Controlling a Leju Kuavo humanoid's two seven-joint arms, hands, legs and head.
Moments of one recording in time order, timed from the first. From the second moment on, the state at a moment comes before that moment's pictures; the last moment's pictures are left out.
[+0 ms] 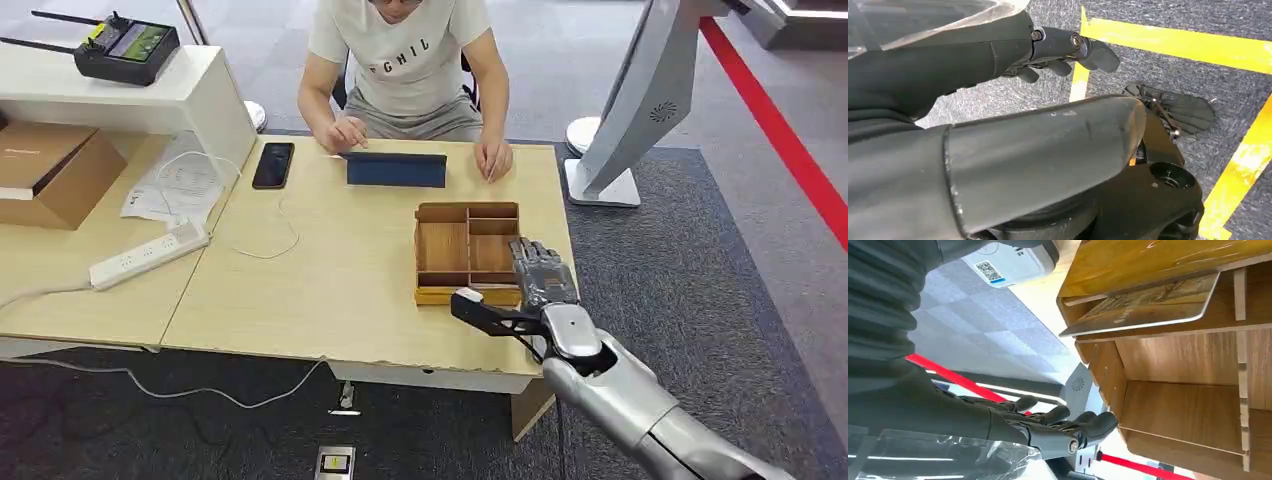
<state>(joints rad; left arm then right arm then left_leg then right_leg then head) -0.12 0.07 -1.19 -0.23 1.47 0.22 -0.01 -0.60 -0.32 0.87 -0.95 0.83 -0.07 0.44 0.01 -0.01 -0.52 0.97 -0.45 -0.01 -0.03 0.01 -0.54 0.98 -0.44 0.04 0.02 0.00</state>
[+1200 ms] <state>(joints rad) -0.12 0.07 -1.19 -0.23 1.48 0.21 -0.01 -0.61 -0.25 0.91 -0.91 0.86 -0.12 0.40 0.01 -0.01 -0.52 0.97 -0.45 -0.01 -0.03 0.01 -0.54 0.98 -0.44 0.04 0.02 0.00</state>
